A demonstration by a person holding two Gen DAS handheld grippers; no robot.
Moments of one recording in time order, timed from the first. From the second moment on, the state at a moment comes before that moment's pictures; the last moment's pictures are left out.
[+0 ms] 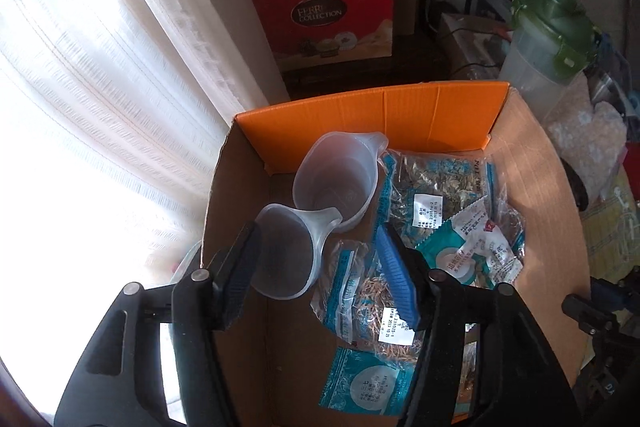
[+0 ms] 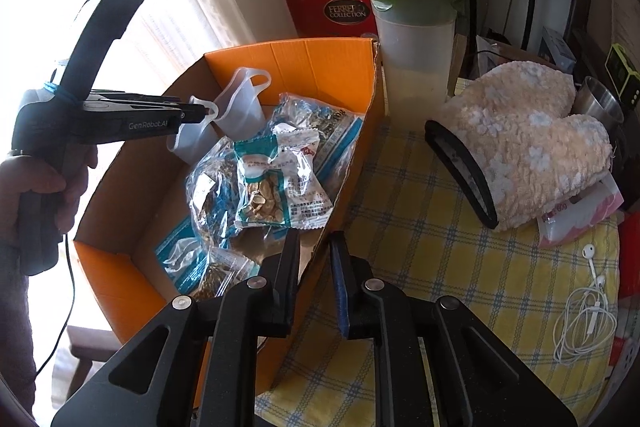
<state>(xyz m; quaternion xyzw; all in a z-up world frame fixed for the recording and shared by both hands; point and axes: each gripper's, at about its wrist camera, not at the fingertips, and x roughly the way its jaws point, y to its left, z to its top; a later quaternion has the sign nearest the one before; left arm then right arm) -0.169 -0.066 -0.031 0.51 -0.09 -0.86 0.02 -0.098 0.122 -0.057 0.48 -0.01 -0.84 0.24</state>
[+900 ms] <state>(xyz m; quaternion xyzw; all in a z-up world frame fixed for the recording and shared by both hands) -0.159 0.069 -0.044 0.54 -0.04 -0.82 -0.16 -0.100 0.226 -0.018 0.46 -0.02 -0.88 0.15</state>
